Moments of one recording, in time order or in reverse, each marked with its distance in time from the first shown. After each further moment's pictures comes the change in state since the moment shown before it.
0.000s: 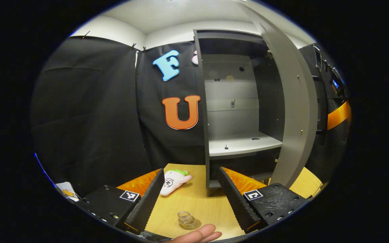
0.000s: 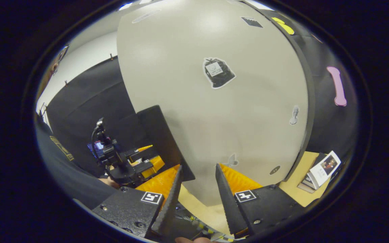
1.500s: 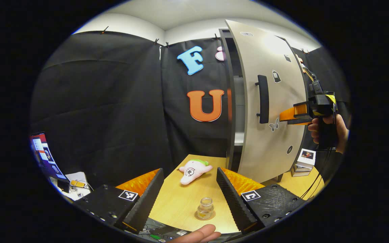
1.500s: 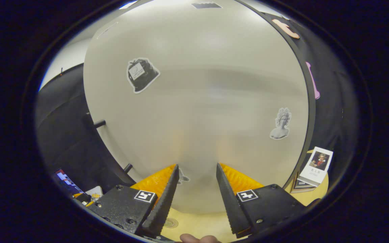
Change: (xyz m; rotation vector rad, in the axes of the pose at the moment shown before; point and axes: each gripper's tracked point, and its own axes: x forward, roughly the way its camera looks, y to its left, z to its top) left arm -0.049 0.056 -0.025 -0.033 0.072 0.196; right arm 0.121 -0.092 0.058 0.122 -0.230 -0.371
